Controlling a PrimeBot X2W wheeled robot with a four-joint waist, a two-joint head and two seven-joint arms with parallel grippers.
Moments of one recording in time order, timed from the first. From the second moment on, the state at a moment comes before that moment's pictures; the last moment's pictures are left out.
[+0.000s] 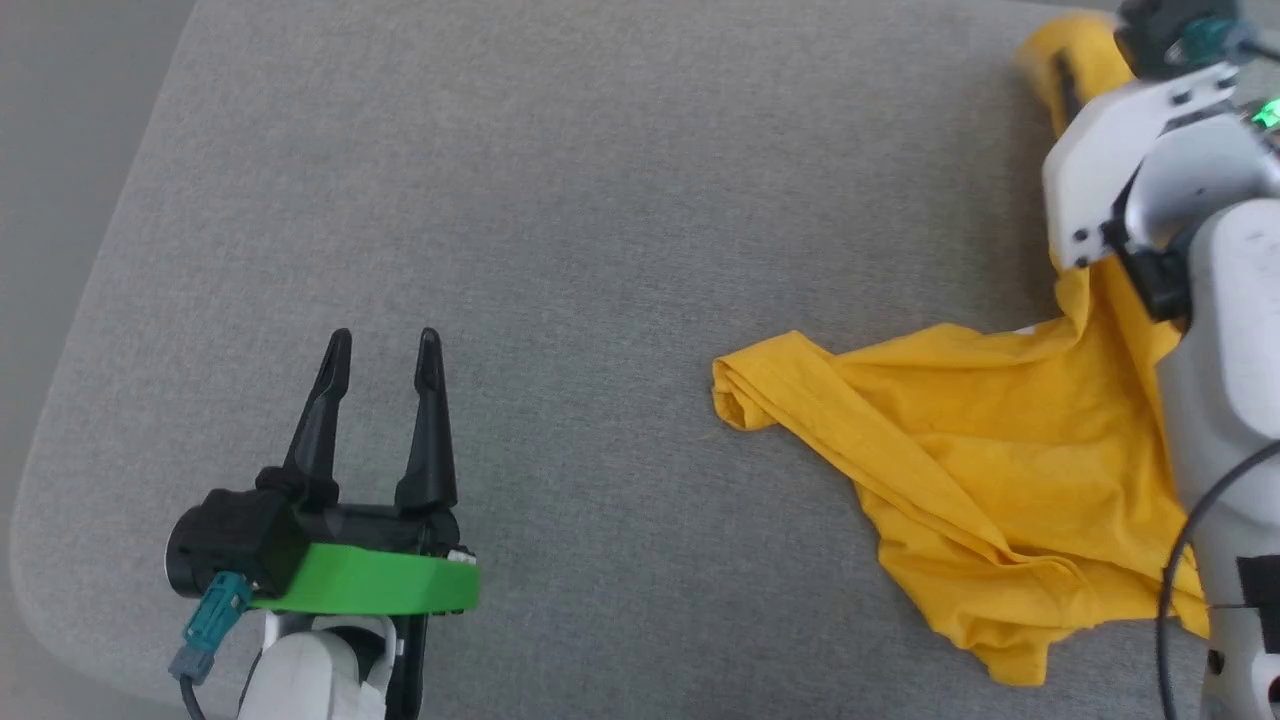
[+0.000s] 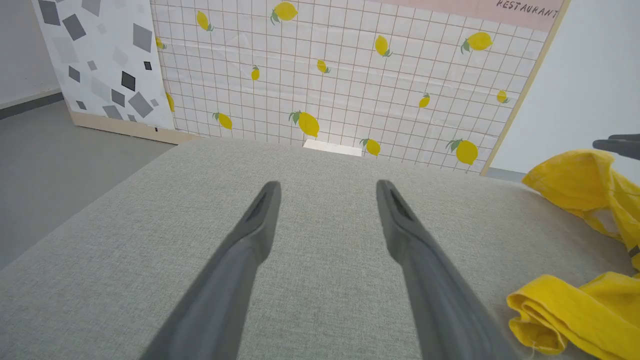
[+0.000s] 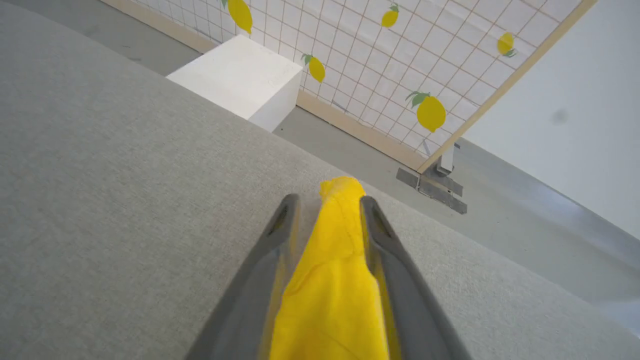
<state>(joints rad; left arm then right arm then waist) -0.08 0.06 -0.08 -0.13 -0.24 -0.06 -0.26 -0.82 -0.21 0.04 0.42 -0.12 0.13 0.39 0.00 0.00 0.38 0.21</state>
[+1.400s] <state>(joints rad) -0.19 0.20 -0.49 -0.13 -0.12 -0.12 0.03 0.06 -0.05 -0.41 -0.26 0.19 0.13 0.02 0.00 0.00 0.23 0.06</state>
